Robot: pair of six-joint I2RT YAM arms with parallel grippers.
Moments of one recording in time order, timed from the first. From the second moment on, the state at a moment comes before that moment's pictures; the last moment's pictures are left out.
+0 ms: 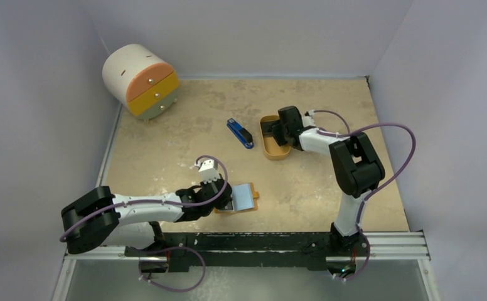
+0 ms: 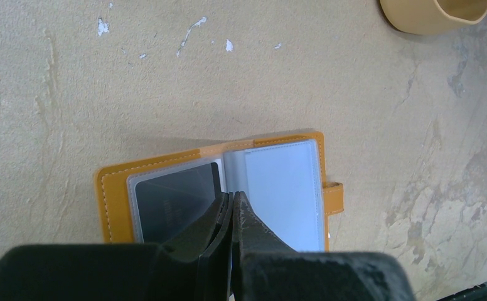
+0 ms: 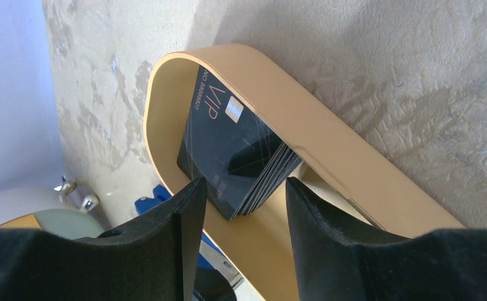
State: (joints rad) left arm -1.10 1.25 0.45 -0.01 -0.56 -1.14; right arm 0.42 1.88 1.10 -0.04 0.24 1.43
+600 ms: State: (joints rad) left arm -1.10 1.25 0.45 -0.01 -0.56 -1.14; right arm 0.41 1.88 1.08 0.00 0.22 1.42
